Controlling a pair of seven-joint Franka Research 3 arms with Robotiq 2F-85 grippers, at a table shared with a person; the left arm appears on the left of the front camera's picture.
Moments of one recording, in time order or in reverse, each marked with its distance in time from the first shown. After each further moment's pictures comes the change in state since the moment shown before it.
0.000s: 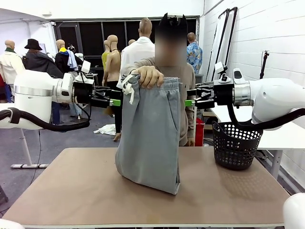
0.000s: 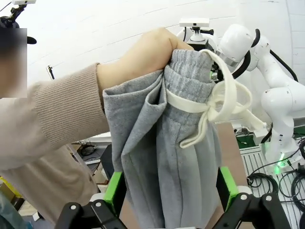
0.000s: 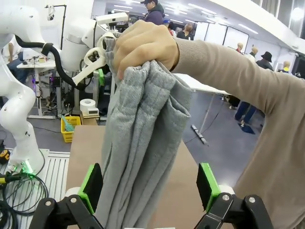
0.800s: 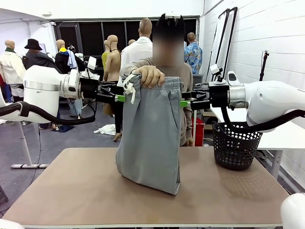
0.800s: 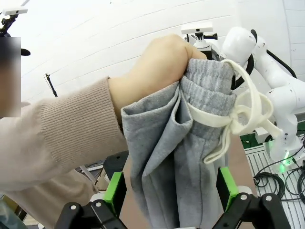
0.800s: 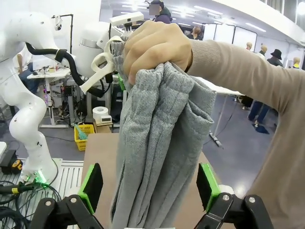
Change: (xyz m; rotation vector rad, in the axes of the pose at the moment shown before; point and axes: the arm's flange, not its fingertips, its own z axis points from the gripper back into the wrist) left arm 0.012 0.022 -0.017 -0.021 -0.009 -0.046; right arm -0.005 0.004 -0.016 0.051 -0.028 -0.069
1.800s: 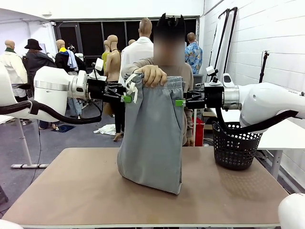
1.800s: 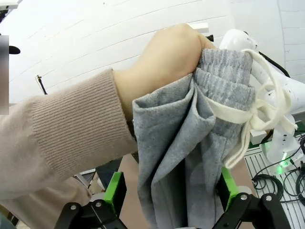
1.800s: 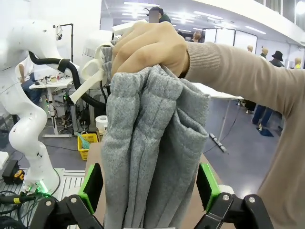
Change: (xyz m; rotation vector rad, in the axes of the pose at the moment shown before) left arm -0.007 0.014 -0.027 -0.052 -0.011 0.009; right arm -0.006 -0.011 -0.019 0.013 -0.044 -0.036
